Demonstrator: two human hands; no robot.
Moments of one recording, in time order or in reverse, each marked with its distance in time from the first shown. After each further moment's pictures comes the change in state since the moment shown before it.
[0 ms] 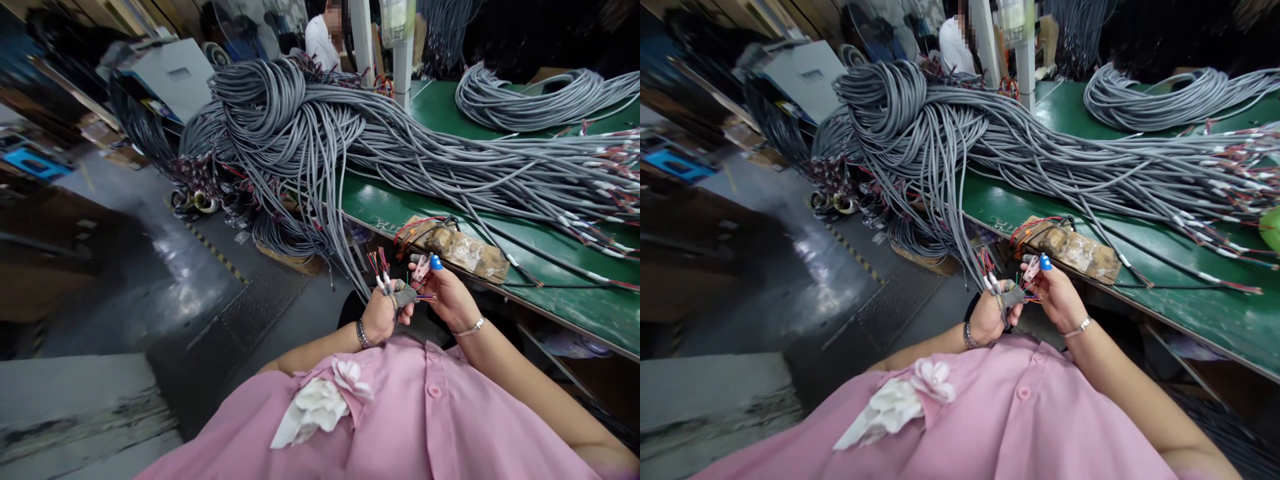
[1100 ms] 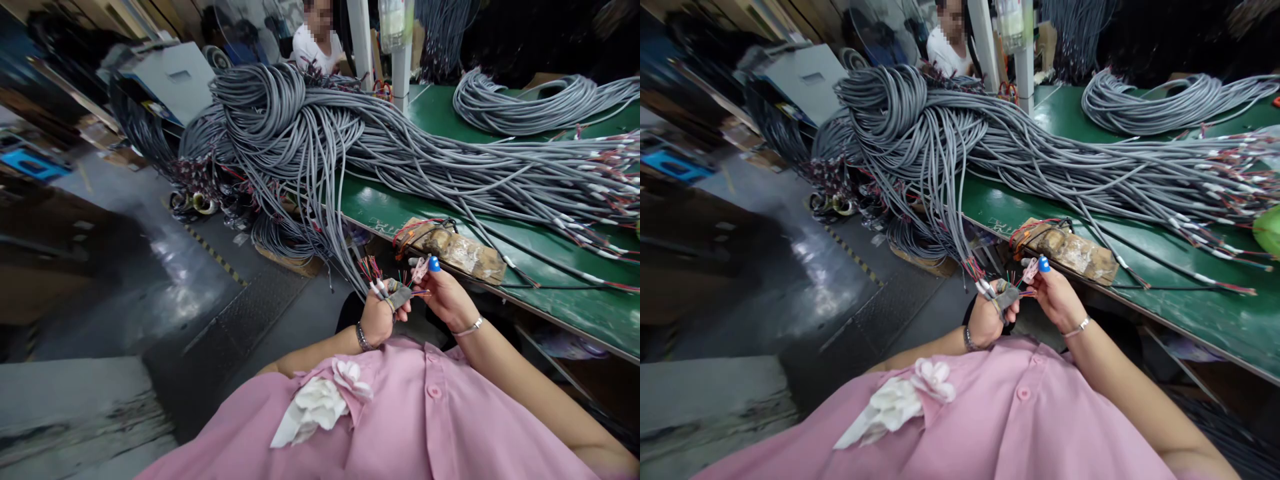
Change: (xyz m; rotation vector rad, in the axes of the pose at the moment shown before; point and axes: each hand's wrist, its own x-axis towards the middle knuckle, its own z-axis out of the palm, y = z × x) left_hand -0.003 -0.004 -0.001 0.073 0.121 0.134; right_hand 0.007 0.004 -0.007 0.036 -0.042 -0.006
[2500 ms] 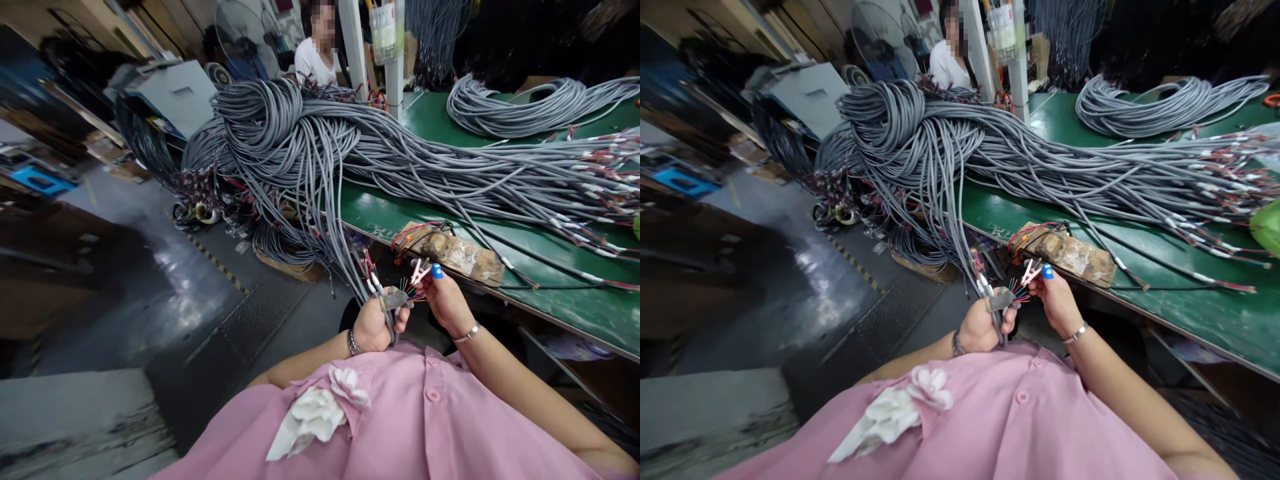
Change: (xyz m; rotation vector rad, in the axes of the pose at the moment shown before) left_hand -0.002 0.018 -0.001 -0.380 -0.101 -0.391; right_hand 0.002 0.015 -0.013 -0.087 0.026 -0.213
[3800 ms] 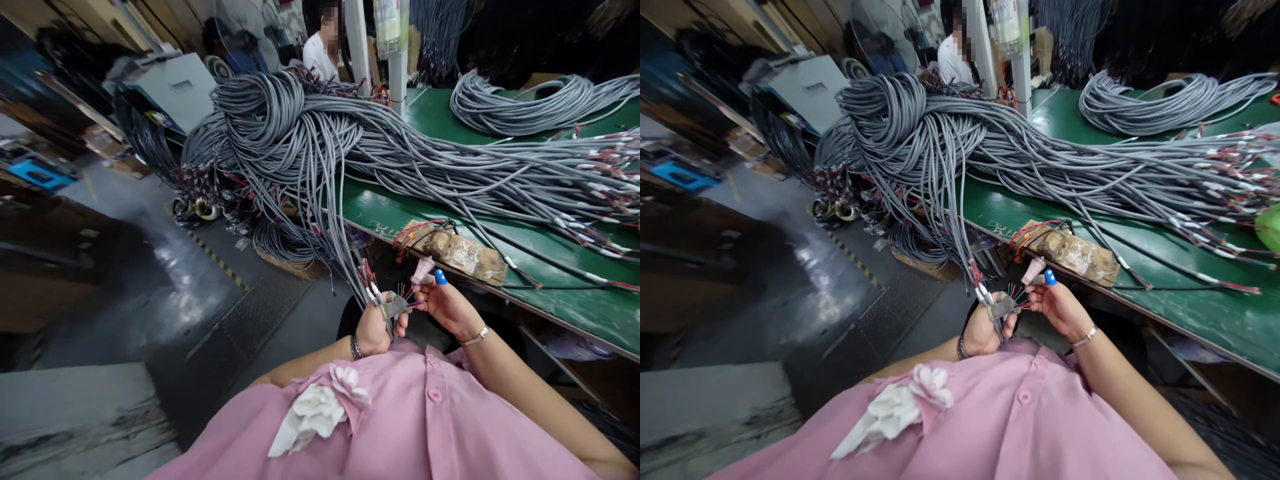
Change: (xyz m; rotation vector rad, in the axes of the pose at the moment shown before) left_hand -0.003 -0.018 -0.013 0.148 0.083 0.152; right_hand -0.007 0.001 -0.019 0.186 -0.221 0.334
